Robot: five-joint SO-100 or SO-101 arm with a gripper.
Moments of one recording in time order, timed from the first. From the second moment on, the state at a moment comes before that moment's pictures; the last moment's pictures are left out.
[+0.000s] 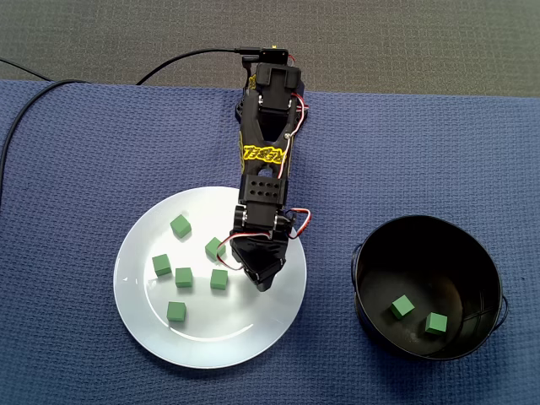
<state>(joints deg) 5.2 61.5 75.2 65.4 -31.0</state>
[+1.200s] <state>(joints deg) -35.0 43.2 31.6 68.6 -5.6</state>
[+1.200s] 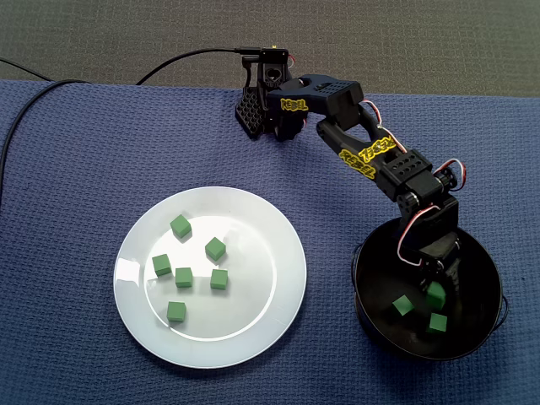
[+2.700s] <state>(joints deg) 17.4 71.8 83.2 86.4 39.5</state>
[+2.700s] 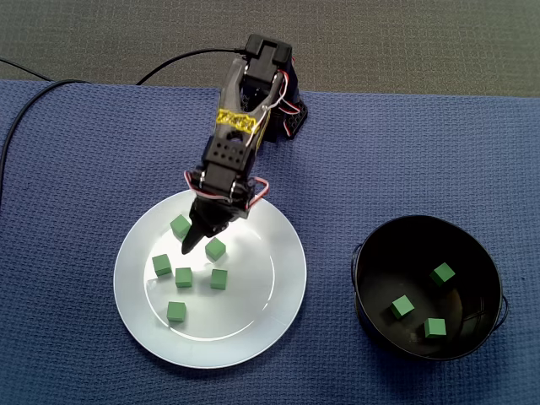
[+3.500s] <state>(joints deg) 17.5 65.9 83.2 79.7 38.6</state>
